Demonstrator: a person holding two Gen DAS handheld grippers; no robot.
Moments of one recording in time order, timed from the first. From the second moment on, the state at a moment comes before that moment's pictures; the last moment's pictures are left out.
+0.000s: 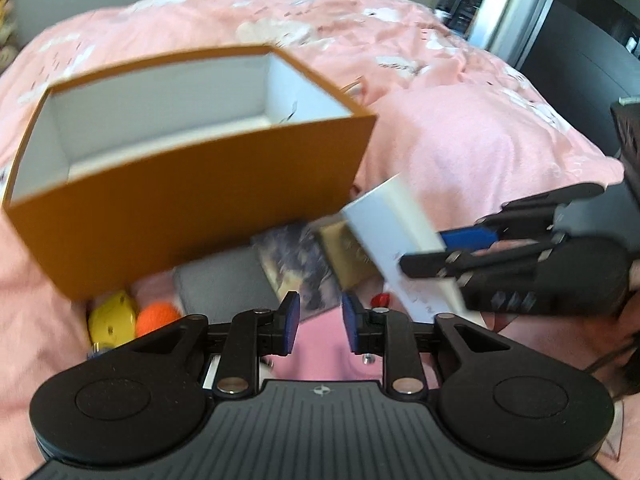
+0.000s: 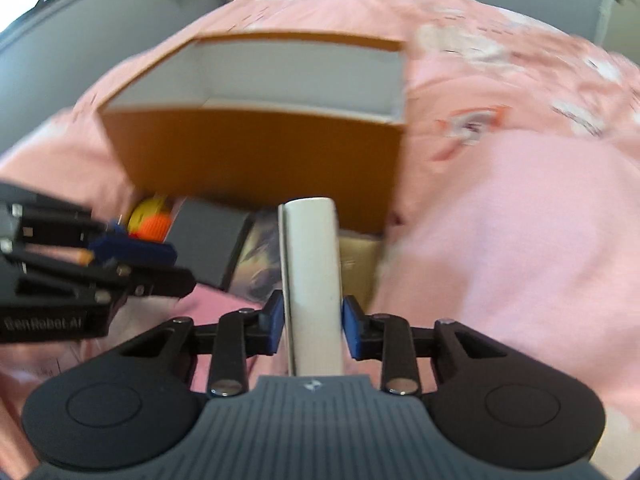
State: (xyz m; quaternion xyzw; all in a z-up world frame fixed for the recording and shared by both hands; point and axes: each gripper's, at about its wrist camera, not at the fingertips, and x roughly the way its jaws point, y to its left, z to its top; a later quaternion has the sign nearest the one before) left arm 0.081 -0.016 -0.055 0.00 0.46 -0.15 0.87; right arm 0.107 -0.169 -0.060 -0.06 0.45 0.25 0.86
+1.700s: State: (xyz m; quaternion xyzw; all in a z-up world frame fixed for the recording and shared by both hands) left arm 0.108 -0.140 -0.161 0.50 0.35 -0.20 0.77; right arm 0.153 -0.252 -0.086 0.12 0.47 0.21 0.85
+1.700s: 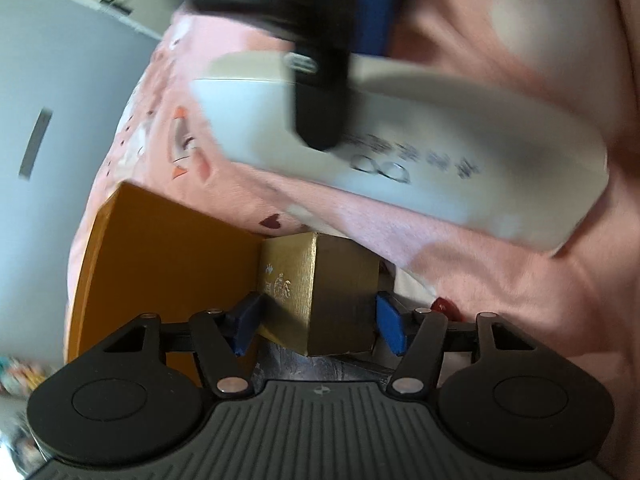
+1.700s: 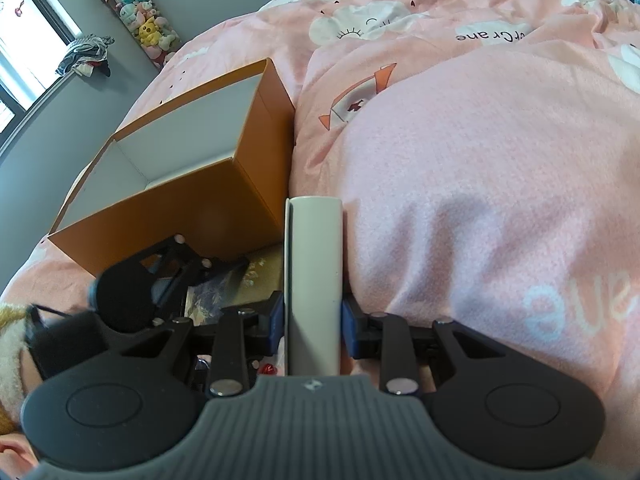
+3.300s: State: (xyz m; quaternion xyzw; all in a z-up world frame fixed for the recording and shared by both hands) left arm 0.231 0.061 -0.024 0.12 0.41 -0.08 0.90; right arm 0.346 -0.064 -0.057 0.02 0.52 0.28 0.81
